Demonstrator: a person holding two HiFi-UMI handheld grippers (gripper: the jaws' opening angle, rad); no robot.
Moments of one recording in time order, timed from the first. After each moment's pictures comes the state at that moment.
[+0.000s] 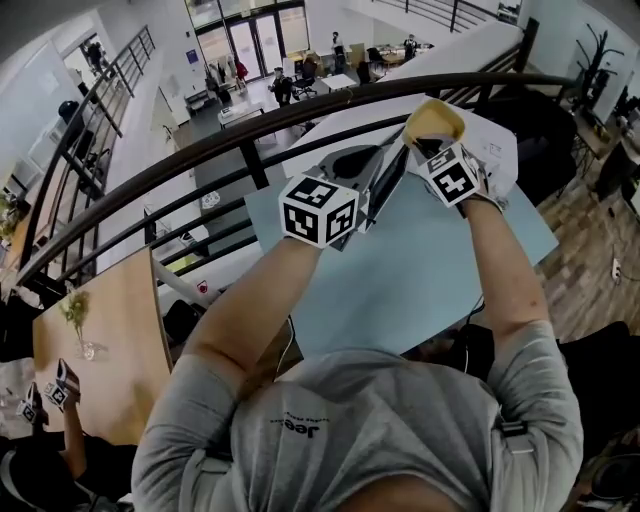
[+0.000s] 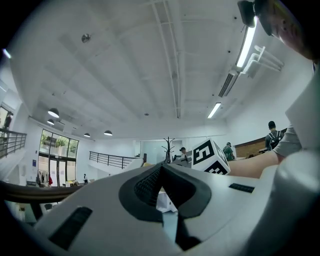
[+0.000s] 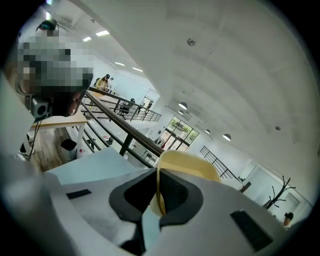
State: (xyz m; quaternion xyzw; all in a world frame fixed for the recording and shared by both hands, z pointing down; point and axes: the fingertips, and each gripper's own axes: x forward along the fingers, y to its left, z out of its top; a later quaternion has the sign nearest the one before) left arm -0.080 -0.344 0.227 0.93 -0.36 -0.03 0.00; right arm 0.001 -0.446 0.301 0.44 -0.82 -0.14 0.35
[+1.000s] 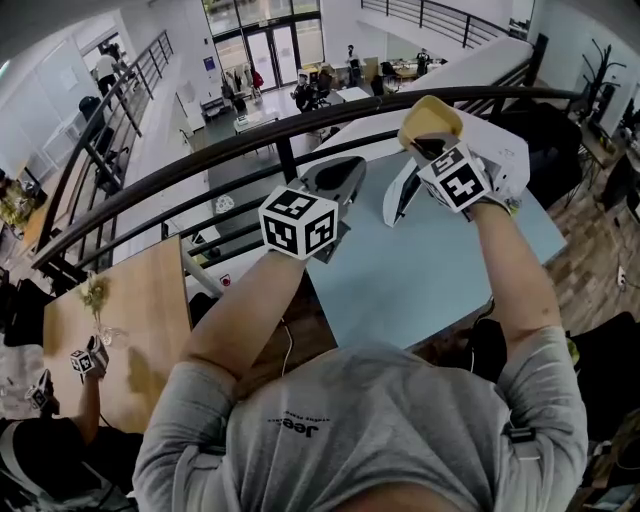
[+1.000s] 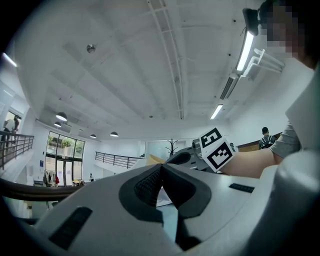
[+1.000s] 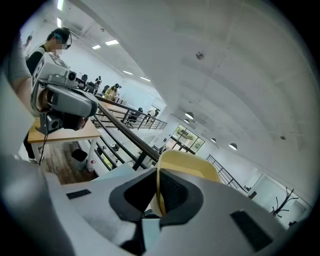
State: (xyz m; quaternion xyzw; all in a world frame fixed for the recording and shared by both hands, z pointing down) left arm -0.199 -0.242 0.206 0.92 -0.39 -0.03 0.00; right arm -0.106 -0.336 0.238 0.41 -0.84 -0.17 0.32
